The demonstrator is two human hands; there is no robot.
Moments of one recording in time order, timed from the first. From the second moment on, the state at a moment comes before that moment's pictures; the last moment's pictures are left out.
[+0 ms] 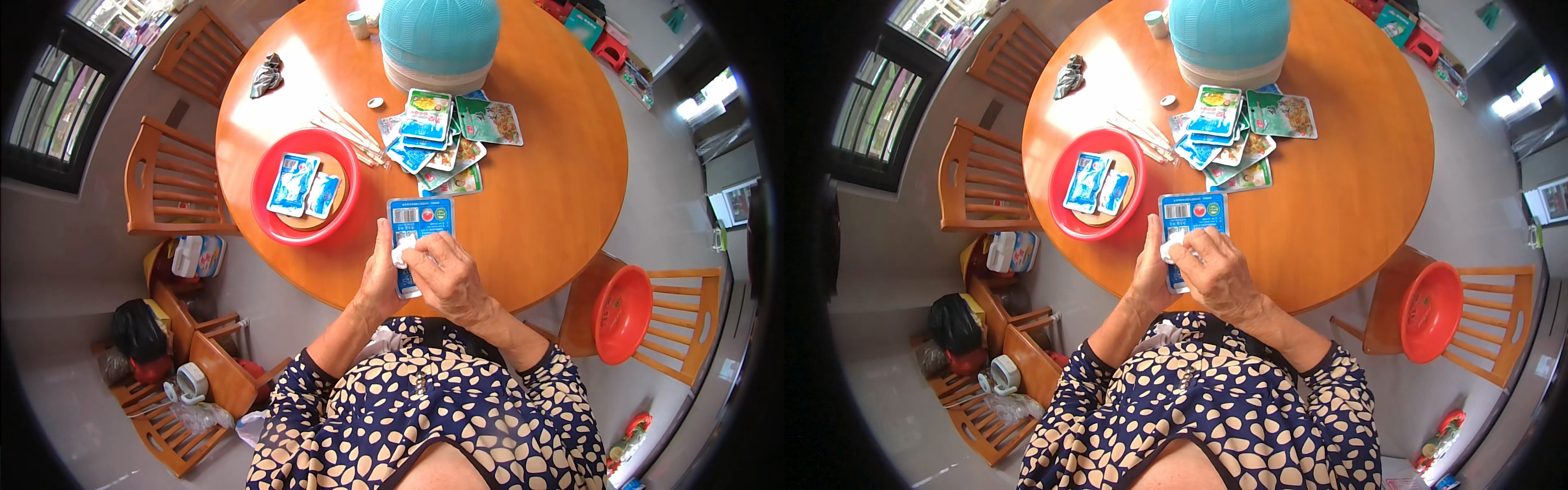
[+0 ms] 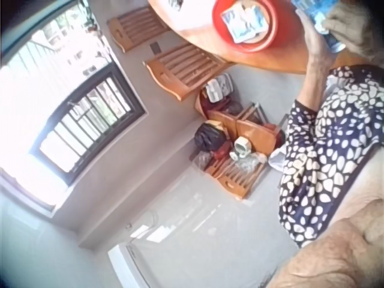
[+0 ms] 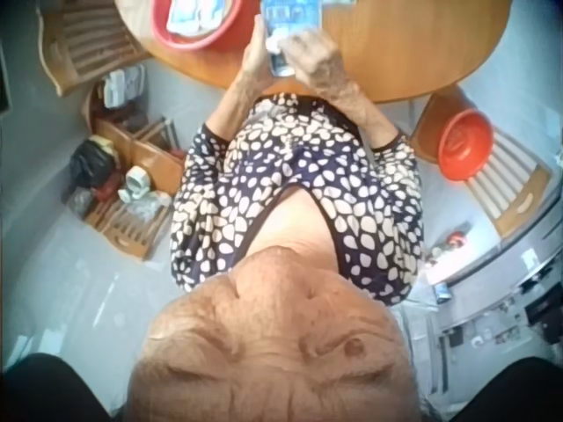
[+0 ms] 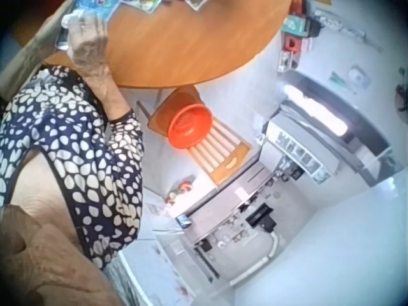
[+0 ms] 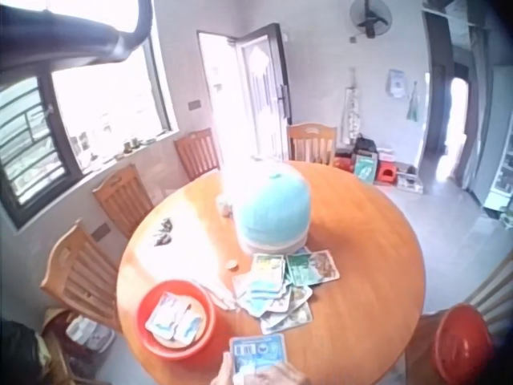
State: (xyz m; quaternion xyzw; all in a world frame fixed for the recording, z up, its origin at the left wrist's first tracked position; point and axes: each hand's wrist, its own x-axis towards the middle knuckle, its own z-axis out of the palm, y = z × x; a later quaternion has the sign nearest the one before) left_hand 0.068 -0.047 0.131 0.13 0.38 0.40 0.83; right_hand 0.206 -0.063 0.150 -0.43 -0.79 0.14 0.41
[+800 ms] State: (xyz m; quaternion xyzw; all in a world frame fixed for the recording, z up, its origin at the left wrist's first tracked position) left_hand 0.036 -0.005 0.103 0.23 0.47 0.57 0.63; right_hand 0.219 -0.044 0.128 -0.46 -0.77 0.25 0.37
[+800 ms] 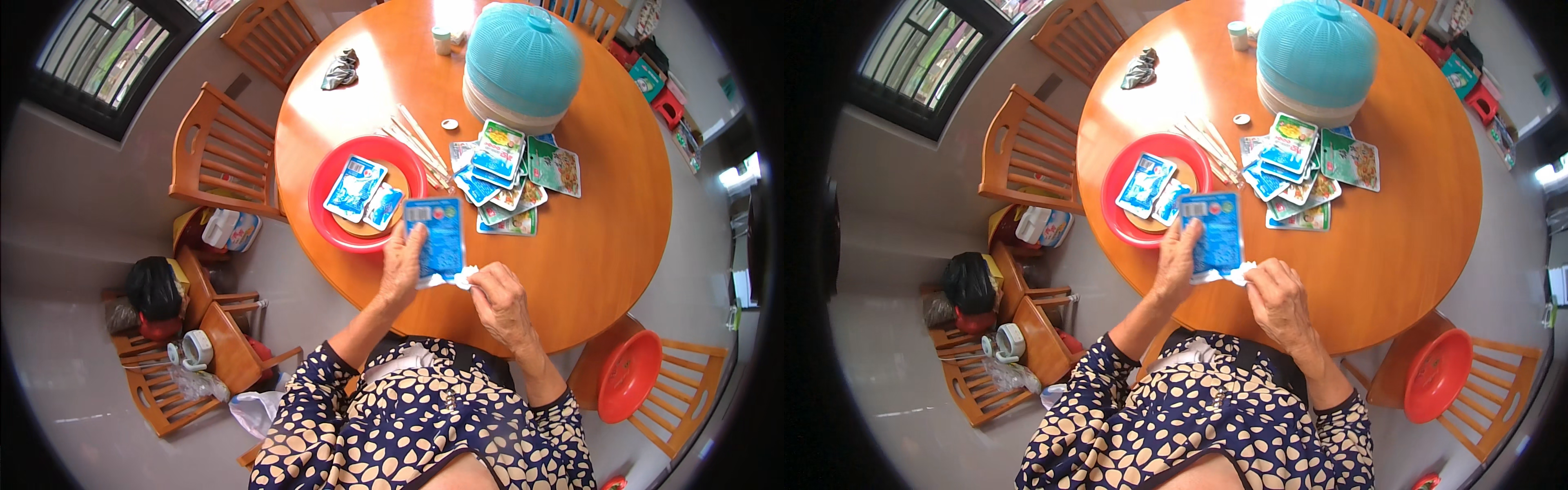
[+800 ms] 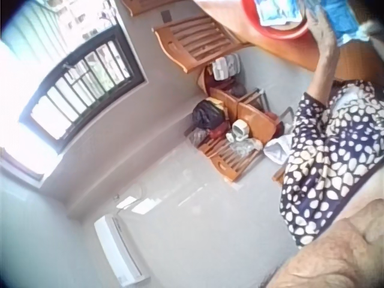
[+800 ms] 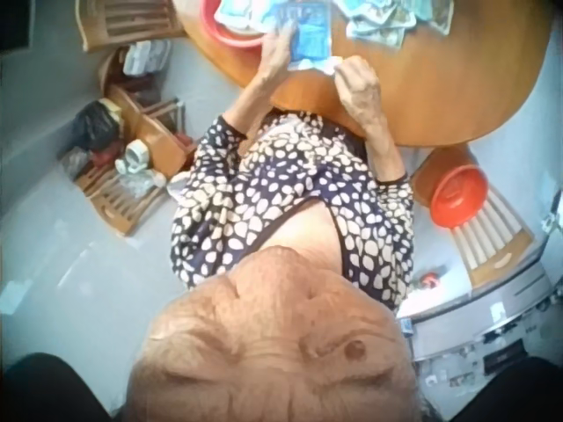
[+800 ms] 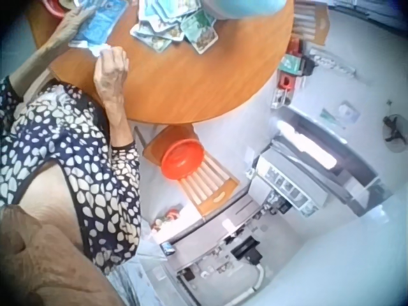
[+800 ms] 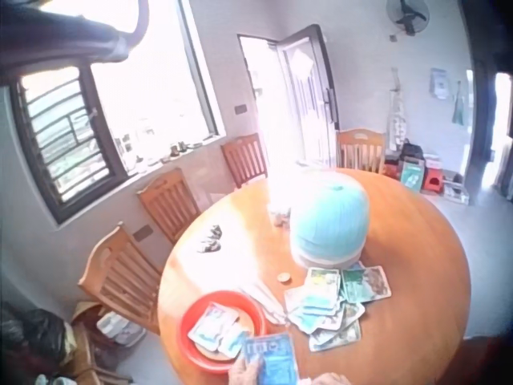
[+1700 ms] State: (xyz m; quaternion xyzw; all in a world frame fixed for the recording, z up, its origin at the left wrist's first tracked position) left_hand -0.037 0.121 0.057 0.60 0.71 0.37 -0.04; right_hand 0.224 -0.024 0.089 -0.56 -0.67 0.35 0.35
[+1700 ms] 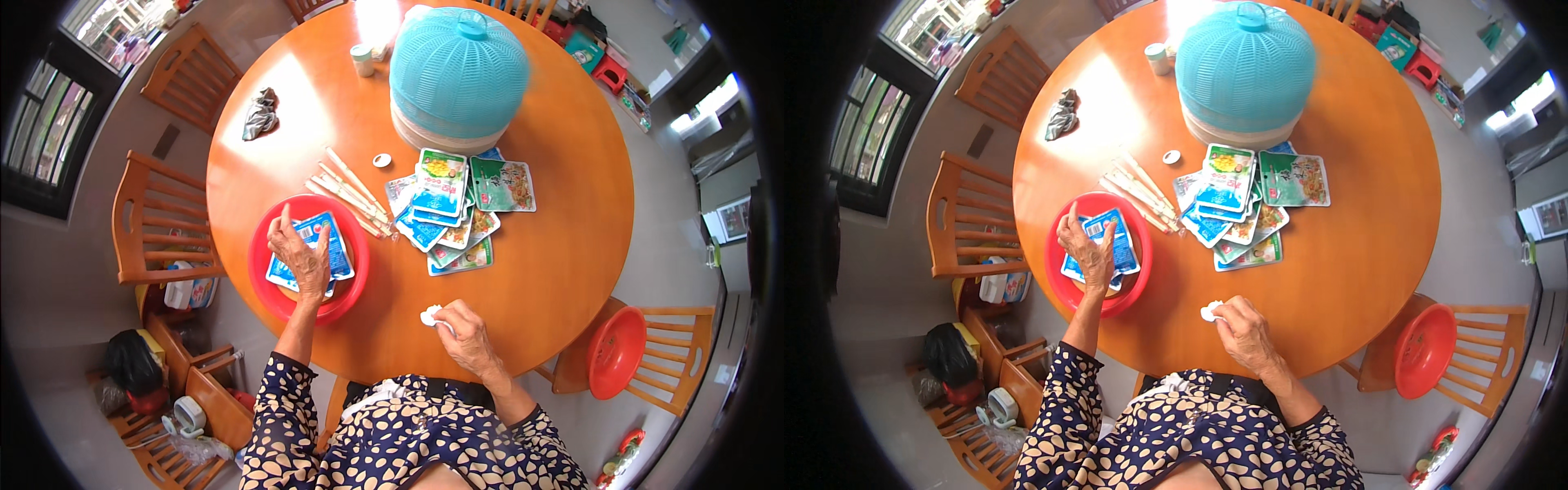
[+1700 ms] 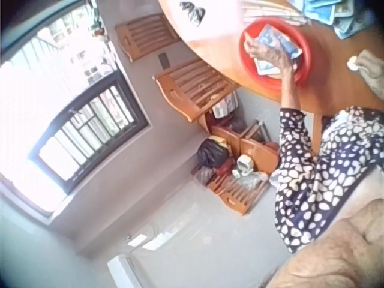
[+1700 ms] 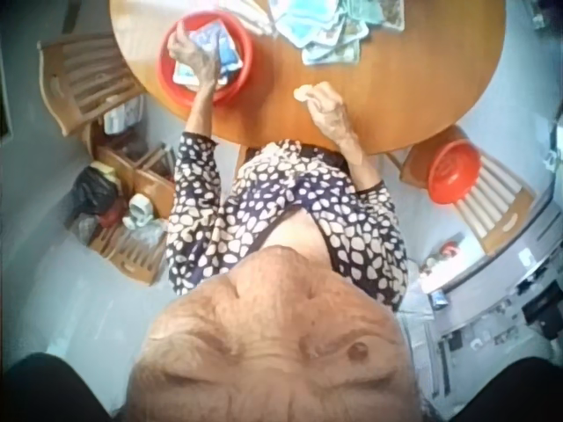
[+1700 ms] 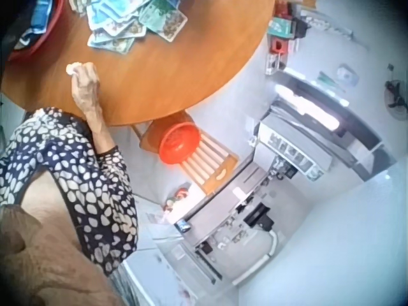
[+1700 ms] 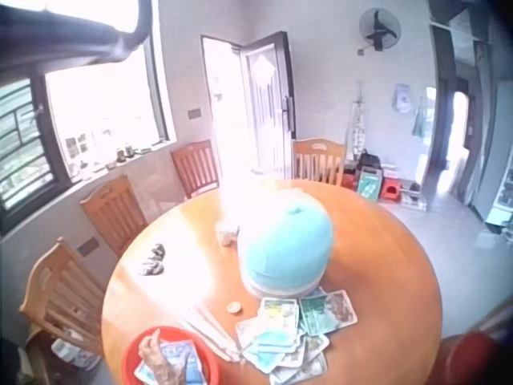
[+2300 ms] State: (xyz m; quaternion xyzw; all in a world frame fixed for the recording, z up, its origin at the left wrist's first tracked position) left_hand 0.101 0.195 0.035 0.64 0.64 0.30 0.29; right_hand 0.252 -0.029 0.075 -0.60 -0.61 0.34 0.40
